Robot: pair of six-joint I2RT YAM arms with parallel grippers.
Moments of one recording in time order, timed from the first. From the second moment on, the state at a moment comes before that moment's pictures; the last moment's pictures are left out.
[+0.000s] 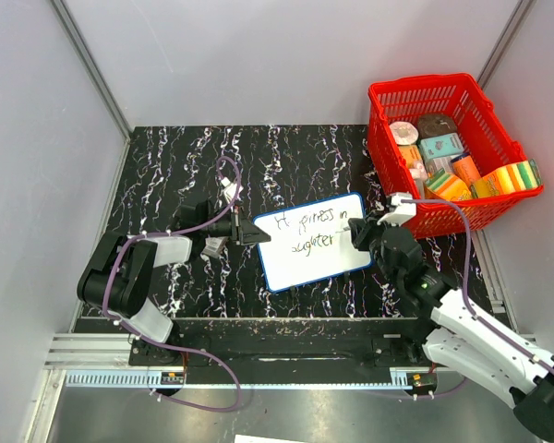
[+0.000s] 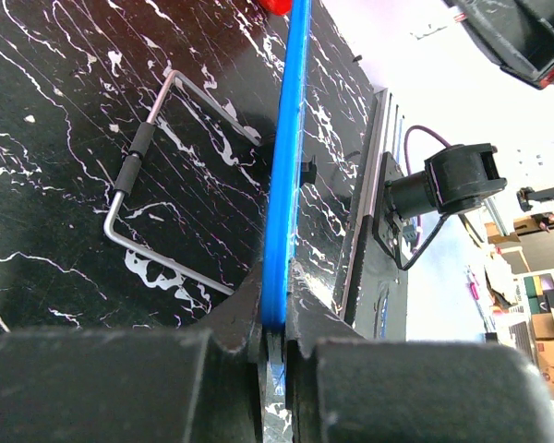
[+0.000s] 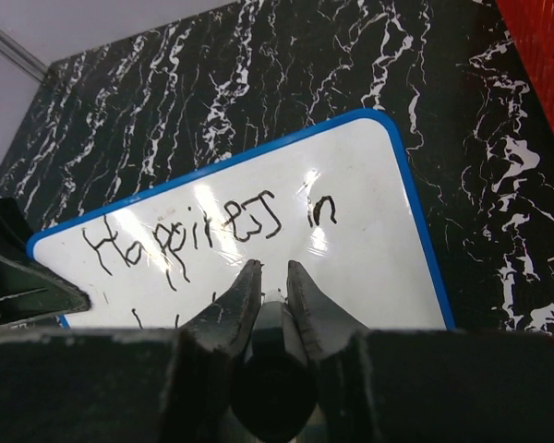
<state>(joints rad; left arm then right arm) -0.28 1.59 0.59 0.62 1.06 -0.52 0.69 0.77 0.52 0.00 0.43 0.53</state>
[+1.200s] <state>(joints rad) -0.29 1.10 0.38 0.55 0.58 -0.42 0.69 0.66 0.52 -0.11 0.33 0.55</state>
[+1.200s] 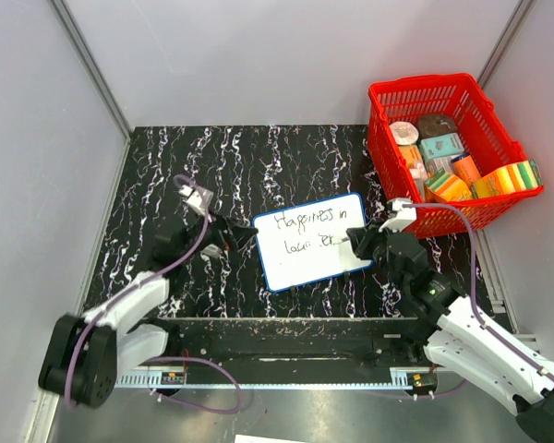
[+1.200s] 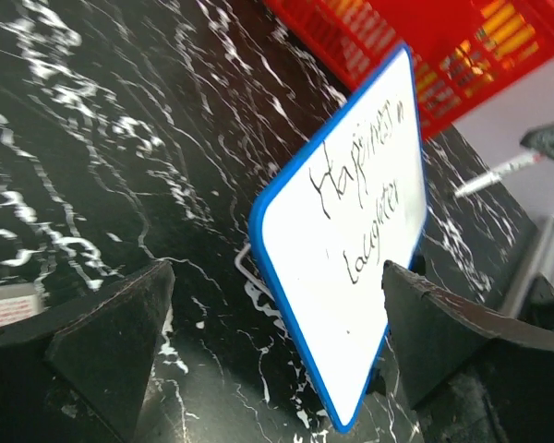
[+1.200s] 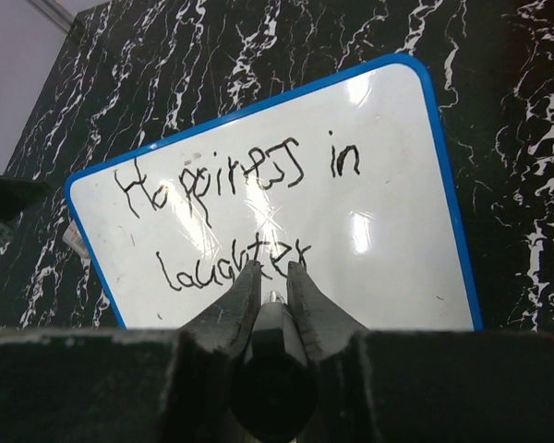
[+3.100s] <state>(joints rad) -0.29 0.63 0.44 0.02 0.15 -0.51 0.69 0.56 0.28 -0.34 0.01 1.15</state>
